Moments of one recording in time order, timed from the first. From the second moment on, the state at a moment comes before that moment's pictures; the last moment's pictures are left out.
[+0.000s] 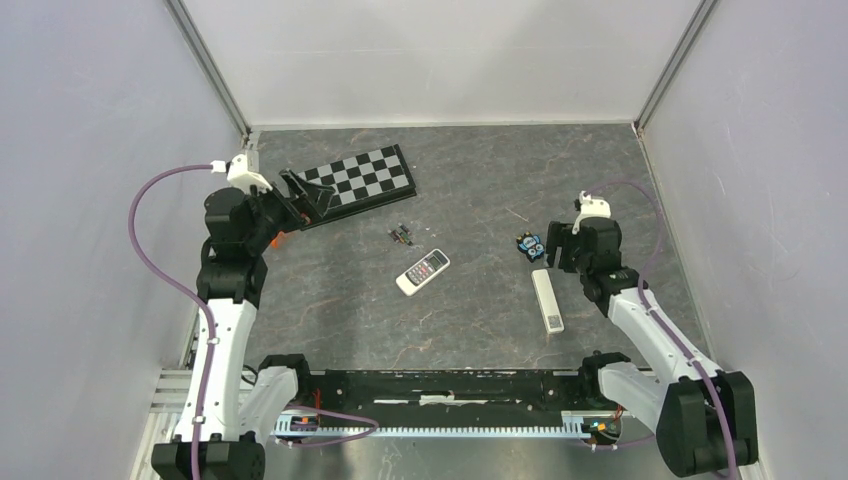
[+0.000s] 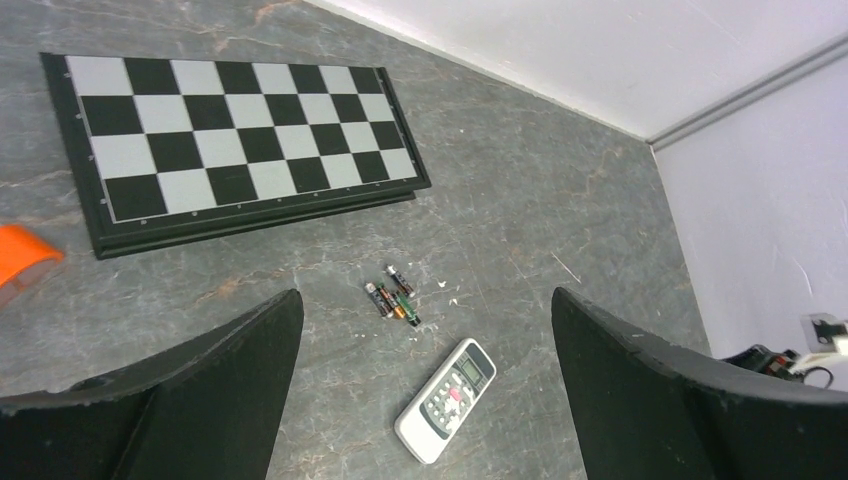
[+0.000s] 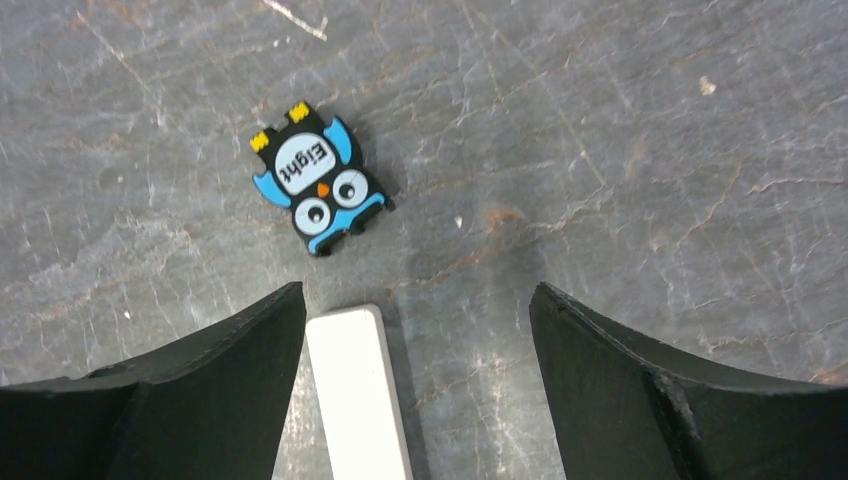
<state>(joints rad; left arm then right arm) 0.05 0.84 0.91 -0.32 0.31 -0.50 0.16 1.00 0.52 -0.17 0.13 0.18</state>
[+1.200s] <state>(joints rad) 0.03 0.82 0.86 -0.27 0.40 -0.47 0.35 1.15 0.46 -0.28 0.19 0.28</state>
